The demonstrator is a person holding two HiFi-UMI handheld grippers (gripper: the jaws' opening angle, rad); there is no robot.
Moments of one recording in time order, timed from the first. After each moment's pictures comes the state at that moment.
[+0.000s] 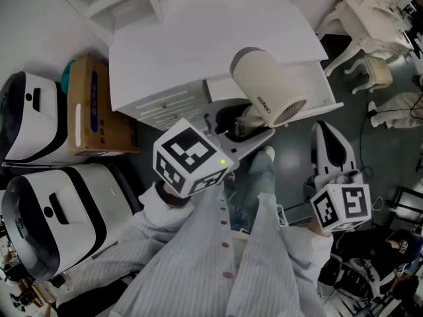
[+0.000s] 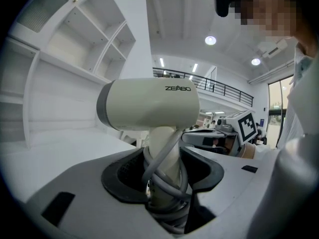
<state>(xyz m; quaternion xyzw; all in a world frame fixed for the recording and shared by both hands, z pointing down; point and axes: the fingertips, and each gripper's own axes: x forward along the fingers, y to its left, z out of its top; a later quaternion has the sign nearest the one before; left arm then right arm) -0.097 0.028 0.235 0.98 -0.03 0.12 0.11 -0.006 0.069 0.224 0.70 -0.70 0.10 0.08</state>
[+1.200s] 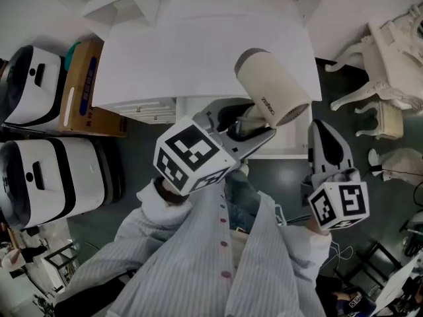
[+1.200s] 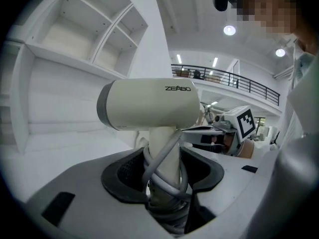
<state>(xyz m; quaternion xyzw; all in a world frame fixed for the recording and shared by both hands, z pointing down) 0.117 -0.072 0.245 0.97 -0.15 0.15 0.13 0.208 -0.062 0.236 0.59 -0.79 0.11 0.09</state>
